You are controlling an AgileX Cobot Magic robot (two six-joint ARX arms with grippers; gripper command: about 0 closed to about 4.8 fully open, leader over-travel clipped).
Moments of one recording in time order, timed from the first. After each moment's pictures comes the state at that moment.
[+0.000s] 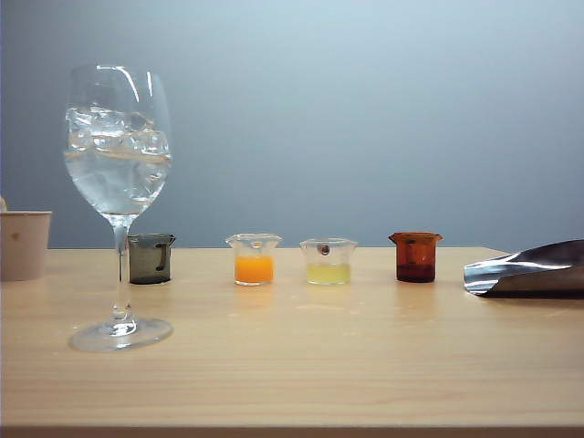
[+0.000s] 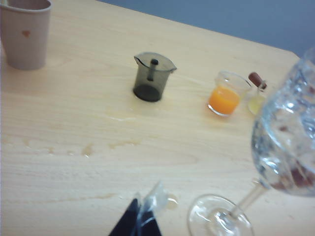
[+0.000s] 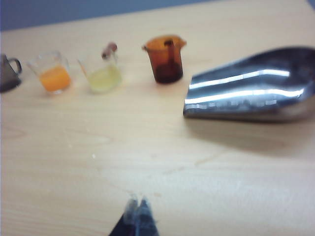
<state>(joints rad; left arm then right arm) -0.23 0.04 0.09 -0.23 -0.02 -0.25 0.33 0.05 0.01 -0.16 0.03 0.21</state>
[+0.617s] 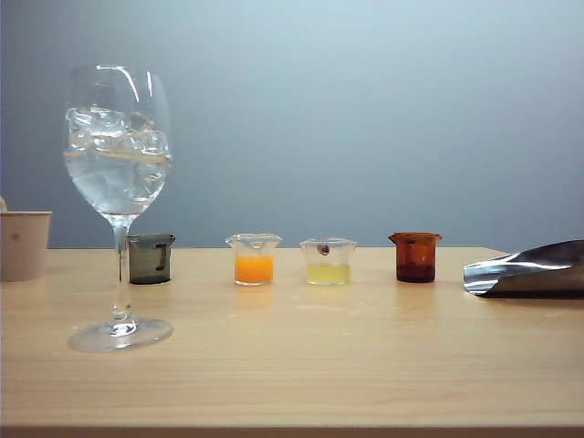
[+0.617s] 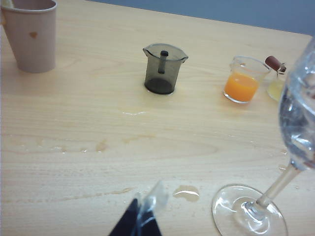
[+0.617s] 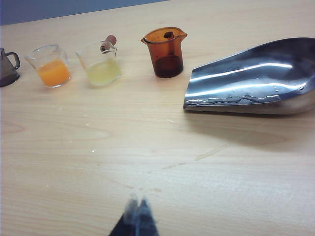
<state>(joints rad) -0.23 0.04 0.01 -0.15 -0.04 -0.15 0.33 0.05 0.00 -0.16 0.03 0.21</state>
